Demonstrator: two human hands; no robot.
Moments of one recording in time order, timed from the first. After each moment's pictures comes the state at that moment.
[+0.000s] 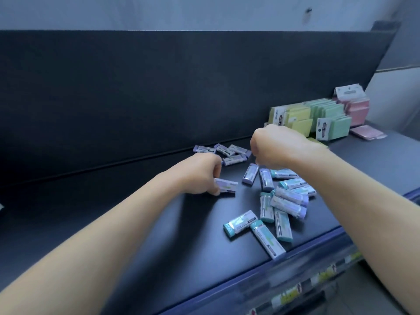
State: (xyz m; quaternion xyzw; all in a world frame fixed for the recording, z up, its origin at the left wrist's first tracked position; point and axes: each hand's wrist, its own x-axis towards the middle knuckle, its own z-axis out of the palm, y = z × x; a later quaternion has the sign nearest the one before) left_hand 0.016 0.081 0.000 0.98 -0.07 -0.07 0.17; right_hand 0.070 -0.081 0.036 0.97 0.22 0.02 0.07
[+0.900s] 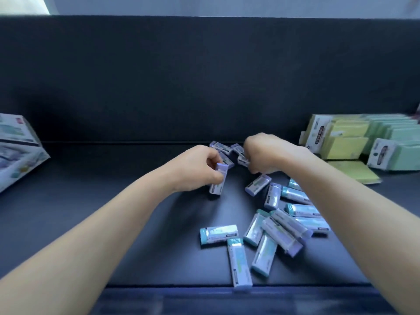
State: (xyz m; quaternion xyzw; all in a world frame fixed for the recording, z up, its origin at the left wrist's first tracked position) left_hand 0.008 0.057 0.000 0.92 0.13 0.01 0.36; right_hand 0.136 -0.060 0.007 0.92 0.40 -0.04 0.06
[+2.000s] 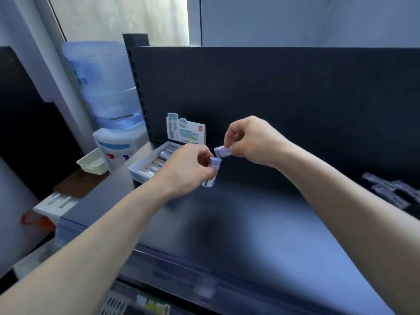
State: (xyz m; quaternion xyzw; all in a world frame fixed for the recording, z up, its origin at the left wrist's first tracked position) left_hand -0.200 0.277 0.017 0.88 0.28 0.20 0.33; right_hand -0.063 0.190 0.057 0.79 0.53 -0.10 -0.30
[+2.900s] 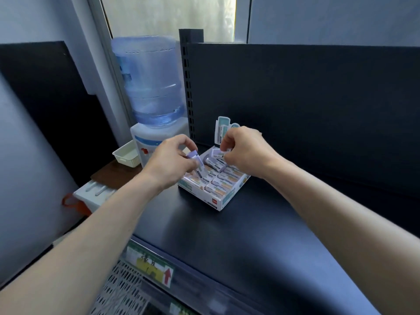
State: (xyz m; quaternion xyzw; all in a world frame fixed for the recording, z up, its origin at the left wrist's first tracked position) left_hand -0.266 0.379 0.013 0.78 0.40 0.28 0.38; right_hand -0.122 0.295 0.042 0.77 0.58 -0.09 -0.25
